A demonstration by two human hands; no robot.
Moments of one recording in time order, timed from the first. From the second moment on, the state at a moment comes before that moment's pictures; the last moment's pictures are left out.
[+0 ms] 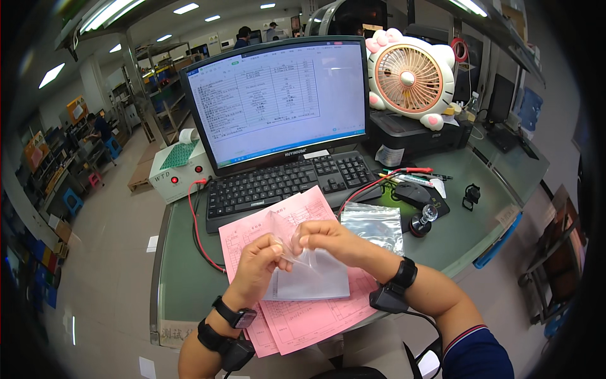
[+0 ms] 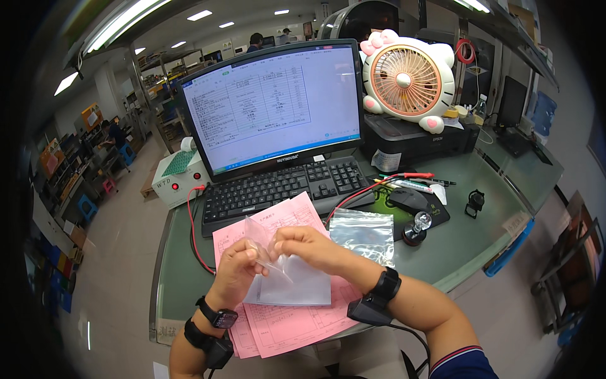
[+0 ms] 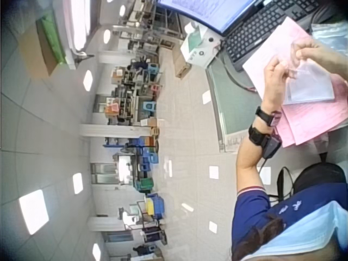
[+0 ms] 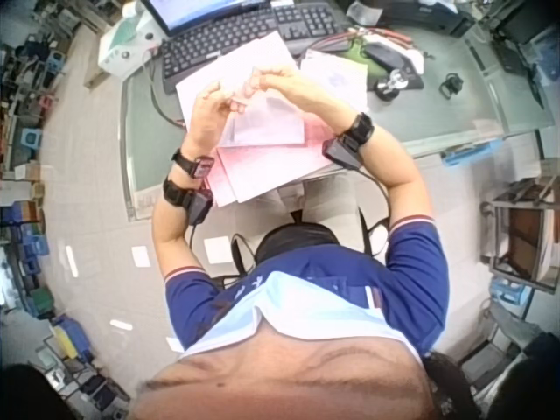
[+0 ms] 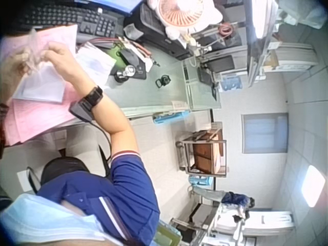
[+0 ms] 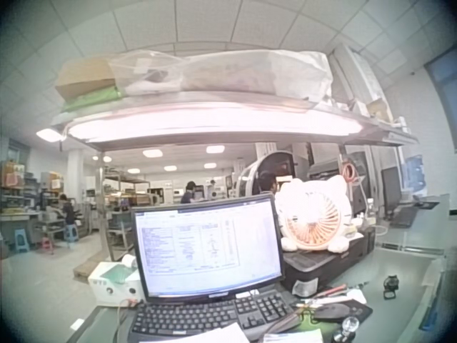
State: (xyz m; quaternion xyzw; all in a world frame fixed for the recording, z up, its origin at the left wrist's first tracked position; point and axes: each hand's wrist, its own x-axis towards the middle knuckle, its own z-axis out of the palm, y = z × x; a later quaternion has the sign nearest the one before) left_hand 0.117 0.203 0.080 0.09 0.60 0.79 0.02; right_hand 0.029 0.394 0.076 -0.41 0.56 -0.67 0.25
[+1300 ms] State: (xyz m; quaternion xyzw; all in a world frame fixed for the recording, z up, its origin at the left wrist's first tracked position) left_hand 0.114 0.204 0.088 0.06 0.60 0.78 -0.16; right_hand 0.048 0.384 0.100 -0.51 0.70 -0.37 -0.32
